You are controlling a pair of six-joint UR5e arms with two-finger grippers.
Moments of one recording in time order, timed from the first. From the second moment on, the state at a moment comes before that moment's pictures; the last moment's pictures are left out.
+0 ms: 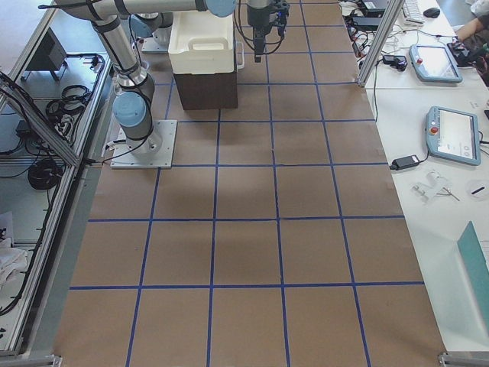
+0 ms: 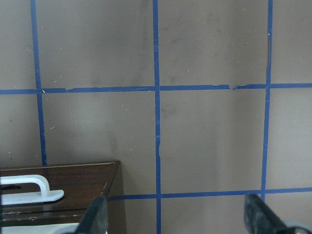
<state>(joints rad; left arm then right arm) -1.99 -1.95 -1.41 -1.51 1.62 -0.47 1.59 -1.63 1.57 -1.55 -1.61 0.02</state>
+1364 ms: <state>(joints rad) -1.79 -1.55 -1.49 -1.63 1.56 -0.37 1.59 -1.62 1.57 -1.55 -1.61 0.02</state>
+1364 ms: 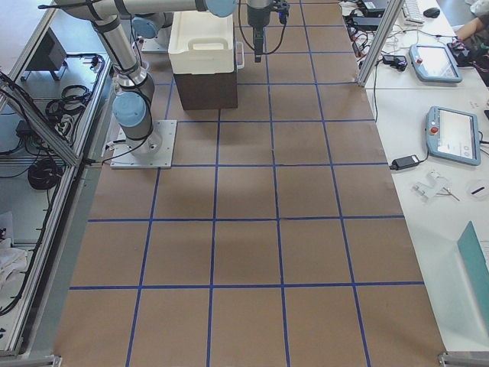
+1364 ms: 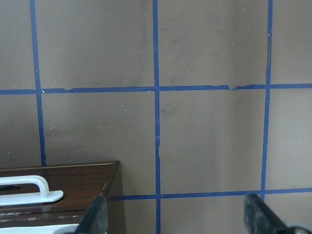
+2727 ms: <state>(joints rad) -1.66 -1.53 -1.53 -1.53 1.57 -0.07 1.59 -1.63 1.57 -1.55 -1.61 0.03</state>
